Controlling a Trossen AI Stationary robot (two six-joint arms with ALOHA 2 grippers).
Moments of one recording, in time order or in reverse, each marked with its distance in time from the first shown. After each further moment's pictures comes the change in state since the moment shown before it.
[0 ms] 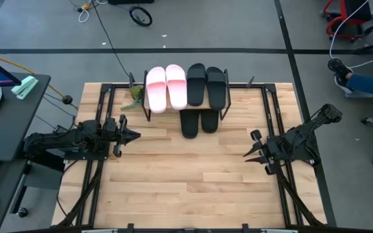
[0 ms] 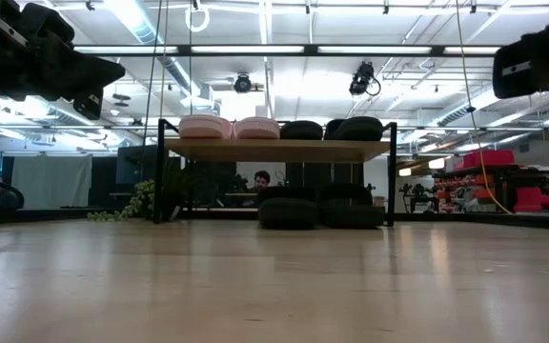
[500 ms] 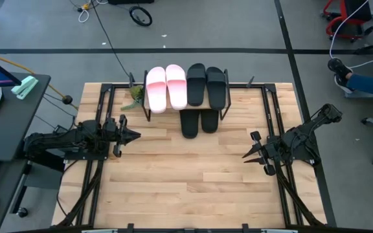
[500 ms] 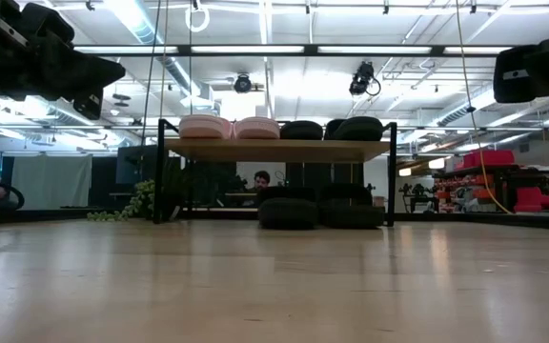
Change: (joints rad) left arm 0.000 0.000 0.000 0.001 0.000 0.000; right arm 0.000 0.006 -0.001 -0.086 0.001 -0.105
